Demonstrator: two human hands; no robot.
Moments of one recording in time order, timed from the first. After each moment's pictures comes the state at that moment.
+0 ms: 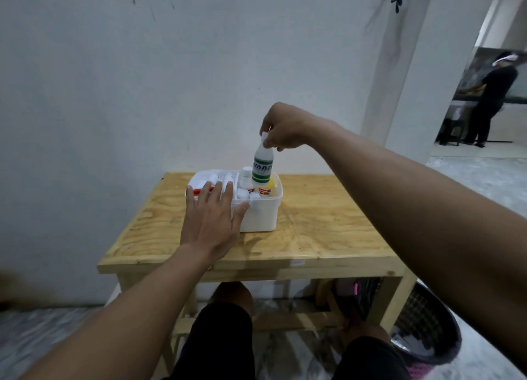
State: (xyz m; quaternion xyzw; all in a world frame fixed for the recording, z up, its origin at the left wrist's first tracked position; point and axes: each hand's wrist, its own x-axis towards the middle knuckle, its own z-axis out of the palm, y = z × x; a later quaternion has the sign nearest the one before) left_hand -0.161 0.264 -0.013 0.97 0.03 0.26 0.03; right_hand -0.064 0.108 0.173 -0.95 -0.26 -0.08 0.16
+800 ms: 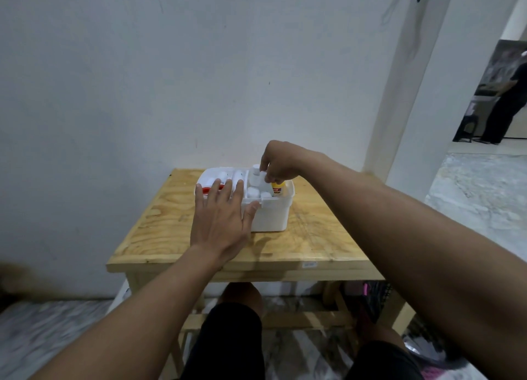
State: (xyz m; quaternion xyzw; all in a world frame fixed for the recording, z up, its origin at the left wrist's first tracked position) left_hand -0.159 0.266 -0.015 0.96 0.02 0.26 0.03; right_hand -0.046 0.135 0.106 -0.96 -0.25 0.03 0.12
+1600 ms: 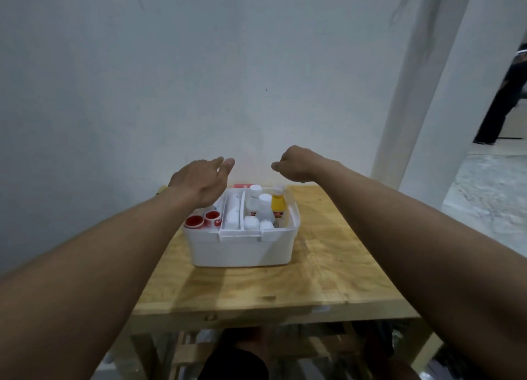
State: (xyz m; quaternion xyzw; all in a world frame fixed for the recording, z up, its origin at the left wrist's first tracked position) left_hand -0.037 0.332 0.063 0.98 0.07 0.13 0.14; right_hand 0.040 0.119 0.100 -0.98 -0.15 -0.01 0.16
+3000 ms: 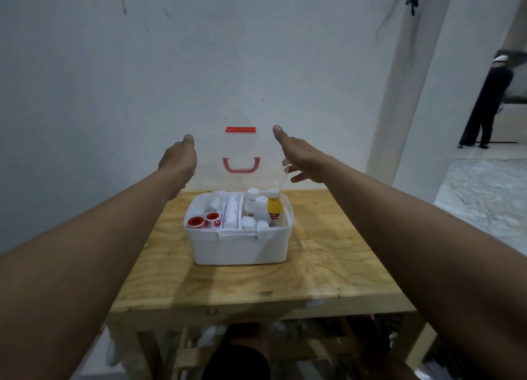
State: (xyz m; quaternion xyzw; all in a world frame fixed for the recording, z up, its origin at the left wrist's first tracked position) left_hand -0.040 0.348 0.103 0.79 0.22 0.19 0.55; right_hand 0.001 0.112 0.129 -0.88 -0.10 0.06 0.47
